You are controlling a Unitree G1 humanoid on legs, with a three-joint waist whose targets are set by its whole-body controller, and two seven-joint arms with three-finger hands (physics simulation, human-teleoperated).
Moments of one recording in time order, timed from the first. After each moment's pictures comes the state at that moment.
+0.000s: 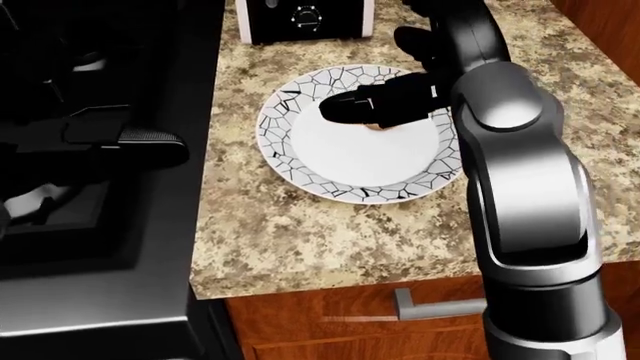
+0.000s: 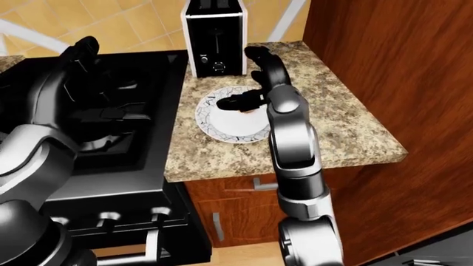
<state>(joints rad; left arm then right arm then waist) -0.66 0.30 0.25 -0.69 -0.48 1.22 0.27 -0.91 -0.14 -0.02 -0.03 -0.25 0.94 0.15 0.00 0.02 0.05</state>
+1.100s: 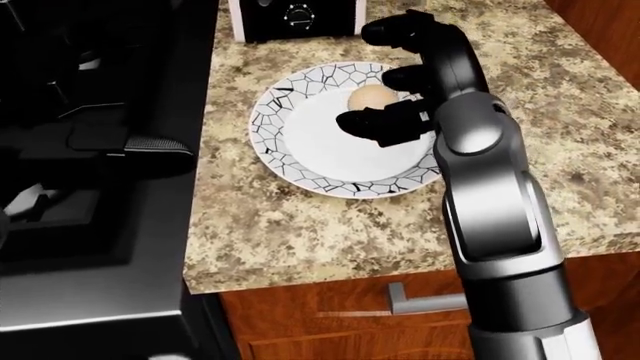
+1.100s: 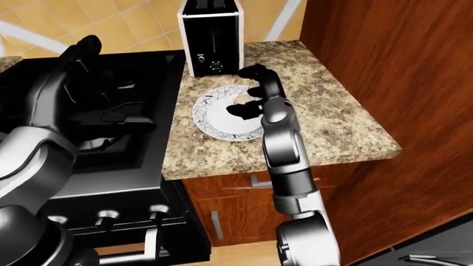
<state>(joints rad) -0.68 0.28 0.25 -0.74 -0.48 1.28 0.27 -0.88 -0.11 -0.02 0.22 -0.37 0.69 0.10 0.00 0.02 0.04</state>
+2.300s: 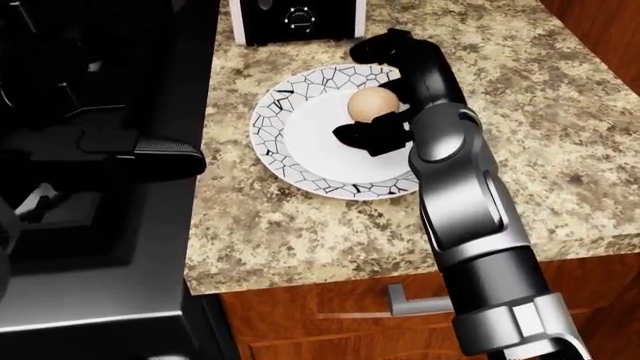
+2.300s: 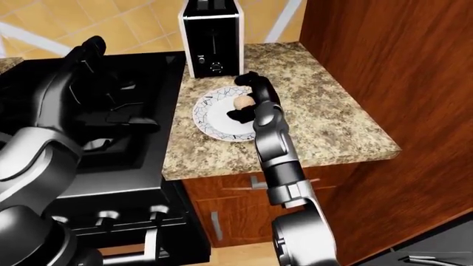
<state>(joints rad) -0.68 0.26 0.23 -0.74 -0.46 1.29 0.27 -0.94 -0.10 0.00 0.54 -0.44 0.47 0.01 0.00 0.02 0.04</state>
